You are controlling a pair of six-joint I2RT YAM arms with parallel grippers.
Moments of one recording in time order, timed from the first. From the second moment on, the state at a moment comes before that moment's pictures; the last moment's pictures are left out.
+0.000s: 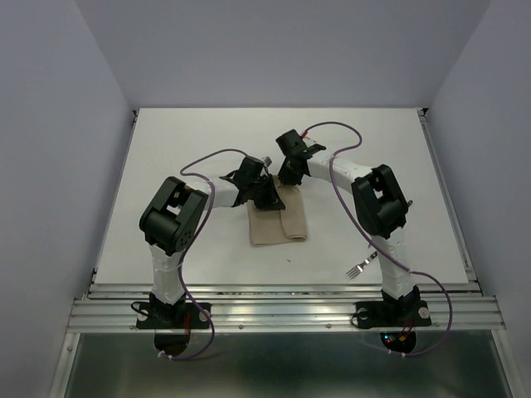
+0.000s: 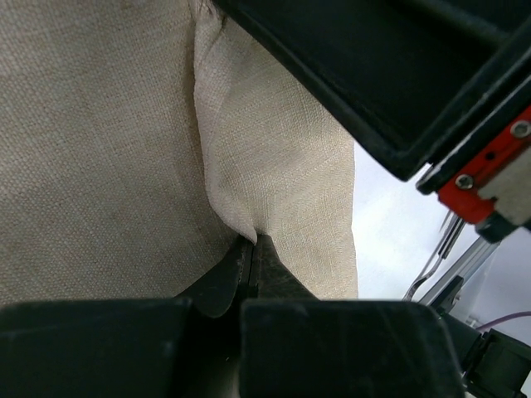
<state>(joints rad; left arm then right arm) -0.56 1.94 1.09 0.01 0.38 -0.76 0.58 2.20 1.71 -0.54 0.21 0.94</state>
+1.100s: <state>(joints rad) -0.61 1.89 0.99 0.18 0.30 -0.95 0.58 2.19 1.70 -0.54 0.21 0.92</state>
